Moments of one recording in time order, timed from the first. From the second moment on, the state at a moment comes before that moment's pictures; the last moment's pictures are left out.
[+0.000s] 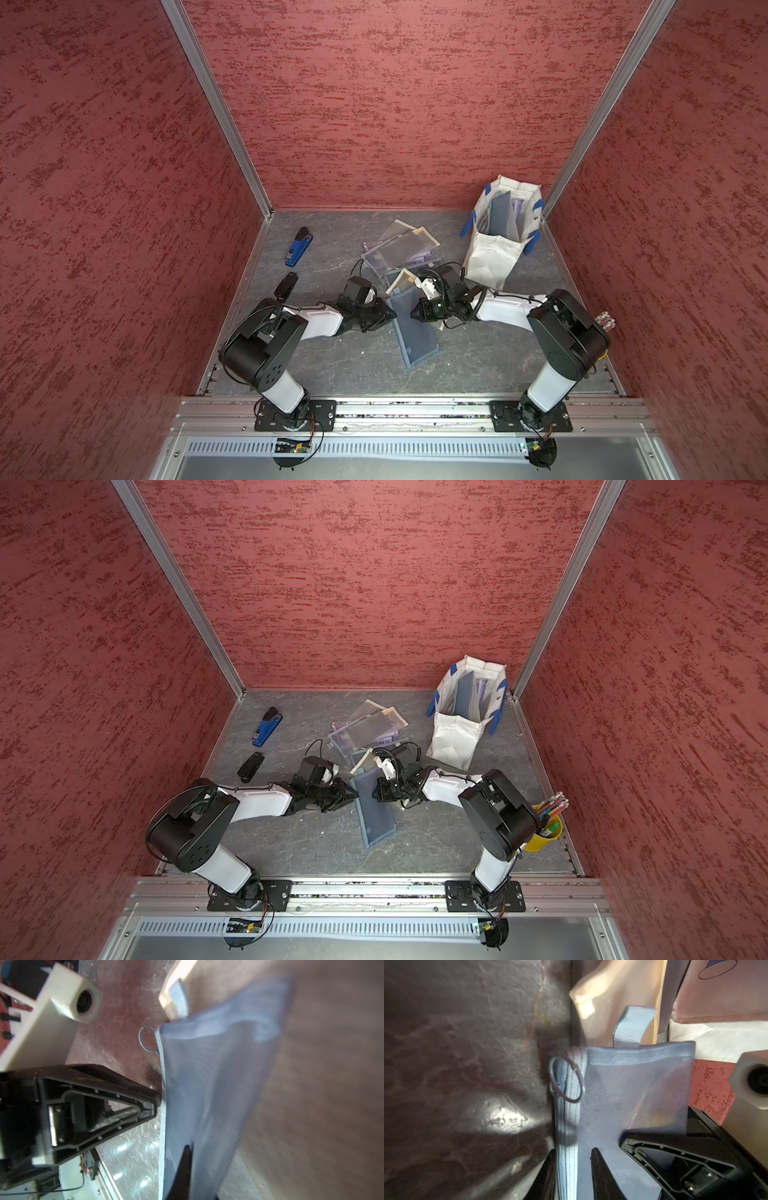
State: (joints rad) left arm -0.52 1.58 0.60 0.13 0.48 -1.01; right arm 0.63 1.71 0.87 -0.11 -0.50 0.55
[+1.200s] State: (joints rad) left arm -0.60 1.38 1.24 -0.44 0.32 -0.60; right arm 0.09 2.01 2.54 -1.00 -0.10 0.25
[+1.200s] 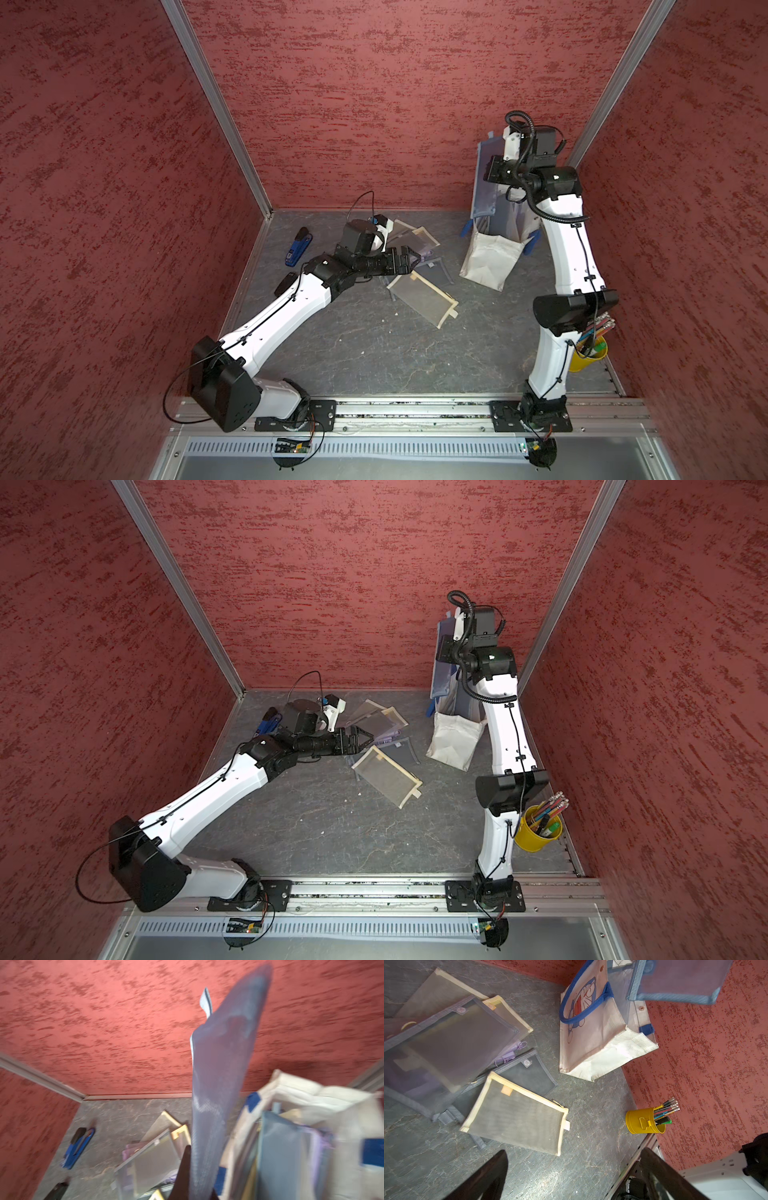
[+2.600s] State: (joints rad) left arm -0.60 1.40 1.21 -0.40 0.32 -0.64; right arm -0.02 2.00 2.02 -0.79 -0.05 0.20
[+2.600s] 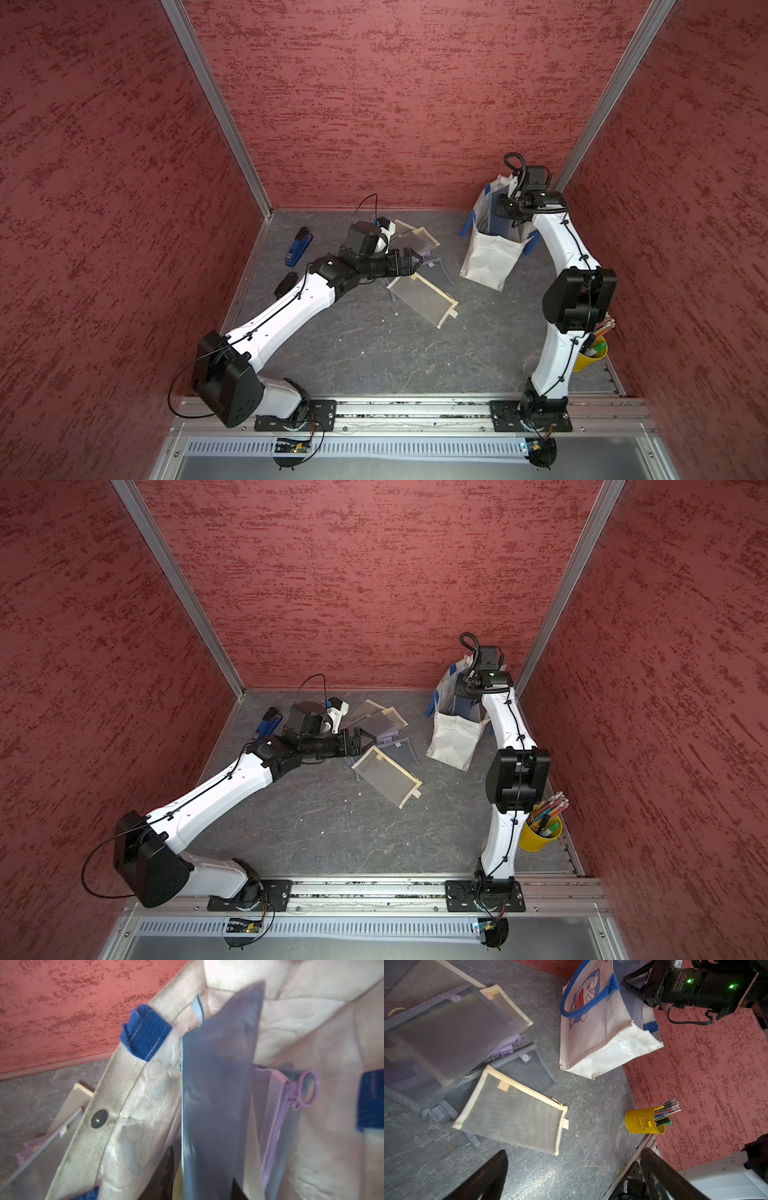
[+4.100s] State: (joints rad) left arm -0.50 1.44 0.75 -0.09 0.47 -0.83; right arm 0.48 2.01 1.42 -0.52 -0.25 0.43
